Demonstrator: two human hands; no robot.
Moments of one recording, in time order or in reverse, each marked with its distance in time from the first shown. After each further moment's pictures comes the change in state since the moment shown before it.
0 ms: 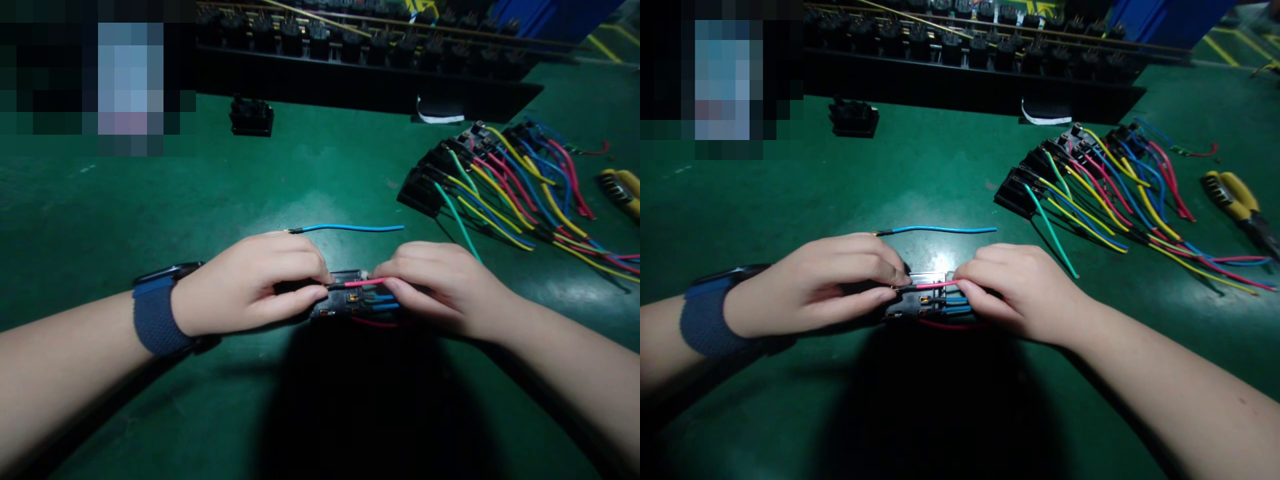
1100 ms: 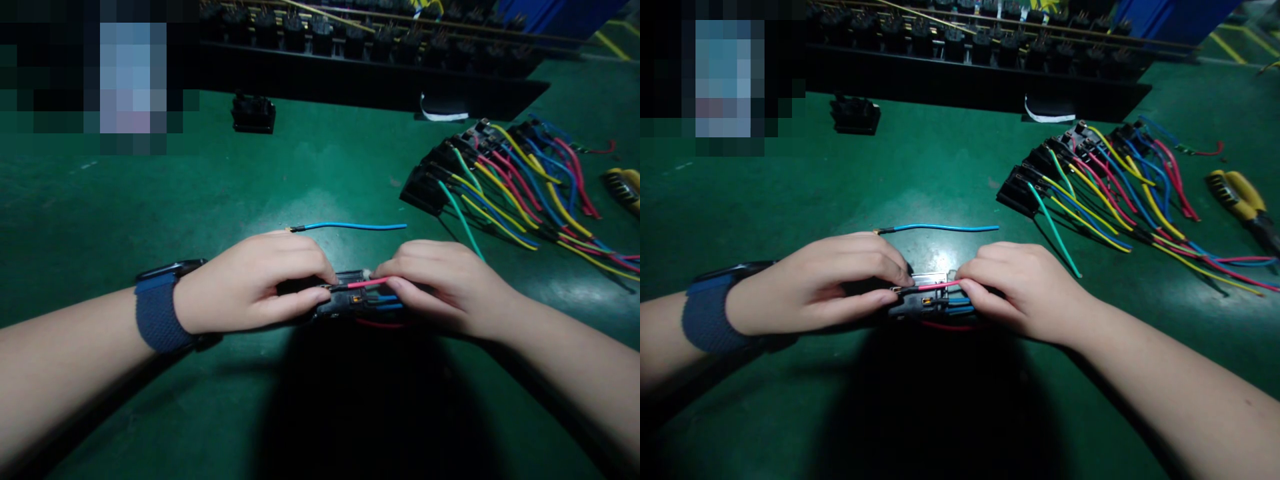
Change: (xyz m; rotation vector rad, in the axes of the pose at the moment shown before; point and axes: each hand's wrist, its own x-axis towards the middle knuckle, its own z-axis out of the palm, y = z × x) left_hand 0.000 -0.001 -0.001 -0.019 -0.046 -0.016; right_hand 0.001 0.000 0.000 0.006 -0.020 0.005
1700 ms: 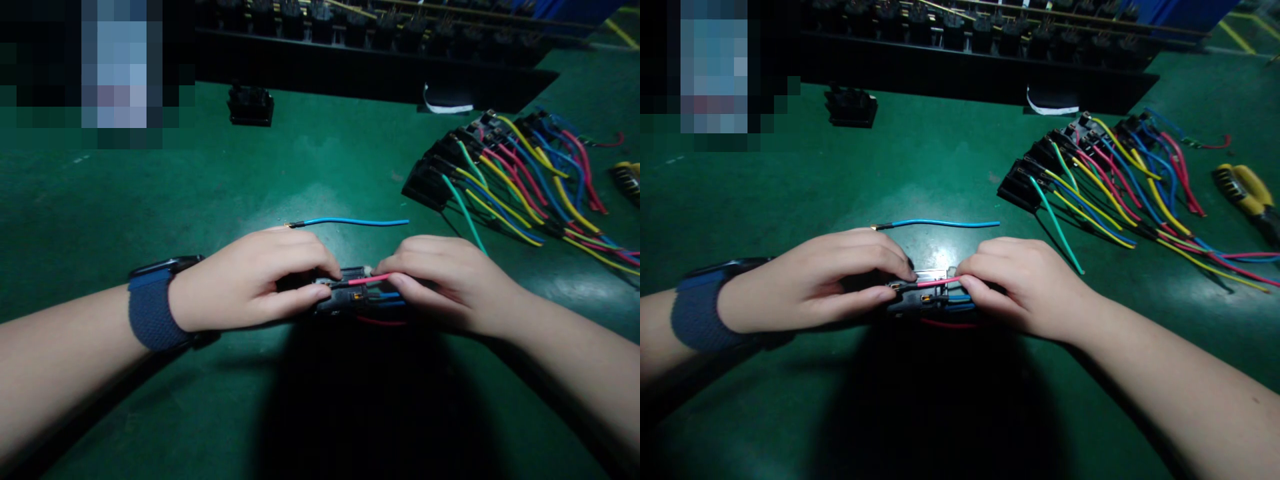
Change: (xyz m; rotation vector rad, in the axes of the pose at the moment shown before) left_hand 0.000 -0.001 0.001 -0.022 -0.014 -0.011; right_hand -0.001 0.001 0.001 0.023 0.006 0.004
